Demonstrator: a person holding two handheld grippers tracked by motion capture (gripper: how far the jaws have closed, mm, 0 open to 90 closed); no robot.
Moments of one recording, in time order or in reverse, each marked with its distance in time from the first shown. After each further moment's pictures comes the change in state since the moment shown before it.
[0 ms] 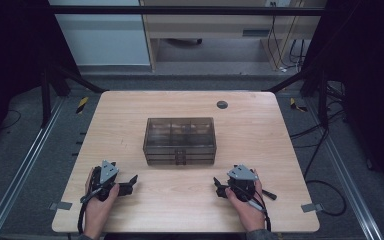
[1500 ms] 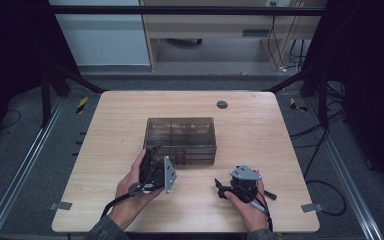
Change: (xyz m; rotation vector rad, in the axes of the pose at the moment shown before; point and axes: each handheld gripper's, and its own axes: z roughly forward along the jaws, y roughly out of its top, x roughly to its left) left arm -0.127 0.107 0.010 -0.028 0.162 0.761; right arm -0.005 -0.003 -0.004 0.003 0.020 0.037
